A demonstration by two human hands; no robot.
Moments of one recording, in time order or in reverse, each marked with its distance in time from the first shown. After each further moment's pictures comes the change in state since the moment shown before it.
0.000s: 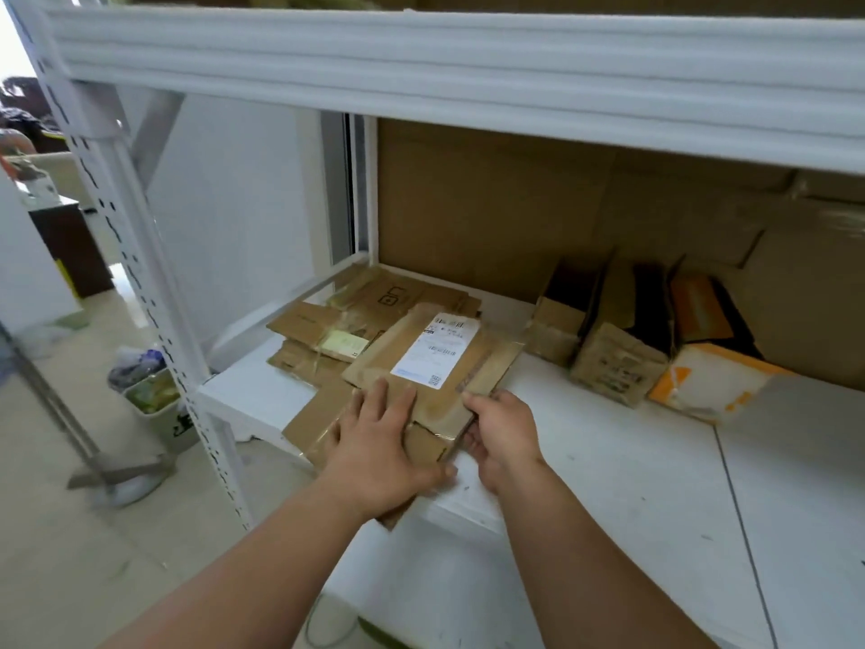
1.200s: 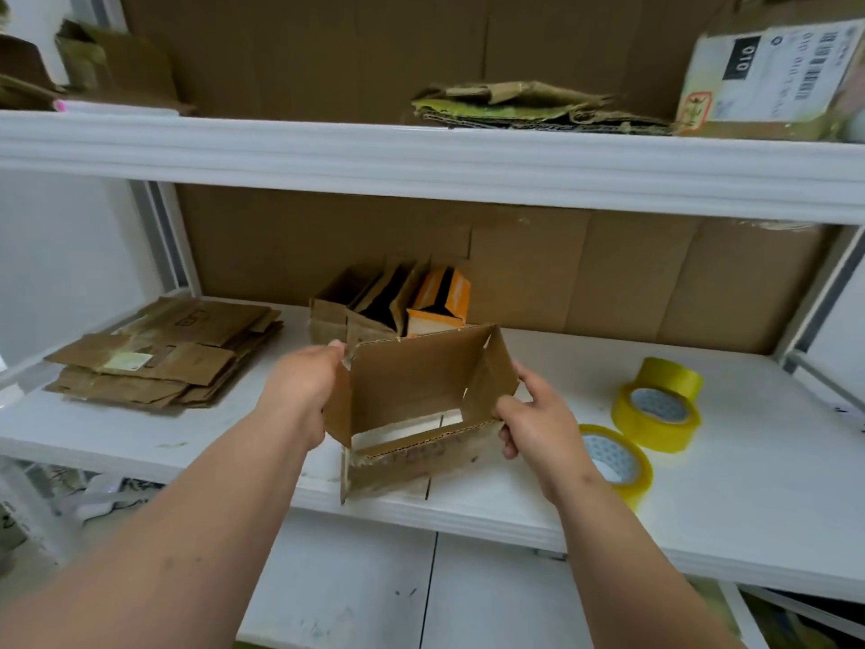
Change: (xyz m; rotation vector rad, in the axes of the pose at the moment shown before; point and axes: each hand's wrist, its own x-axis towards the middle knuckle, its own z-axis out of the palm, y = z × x) left_hand -0.112 0.280 0.038 -1.060 0.129 -0.265; right_hand -0.171 -0.105 -0.349 -0.436 0.233 -0.314
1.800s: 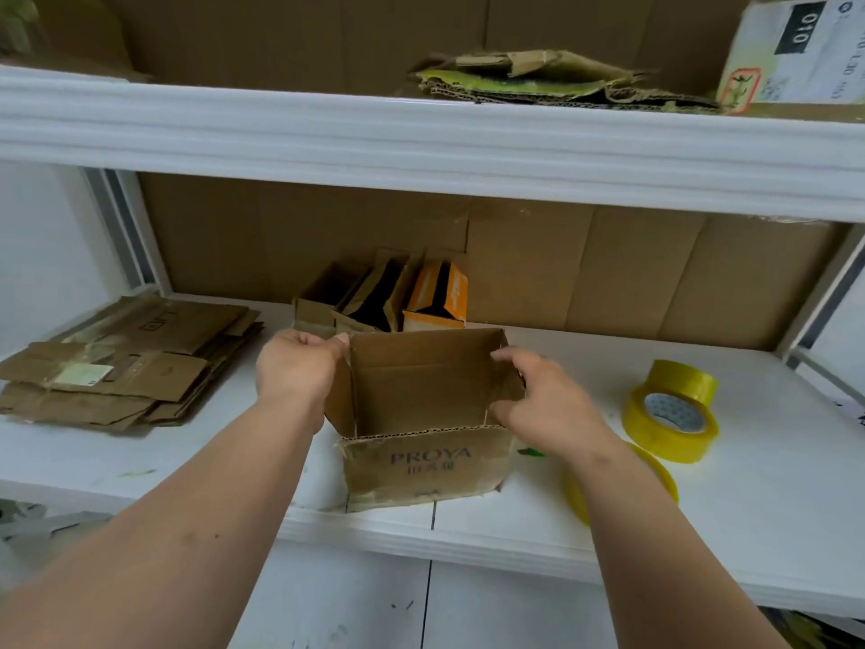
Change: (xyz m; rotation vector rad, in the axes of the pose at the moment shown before) left_hand 0.072 0.003 0.017 0.090 0.128 0.172; right_hand 0.043 -0.031 0.002 -0.617 -0.095 -0.175
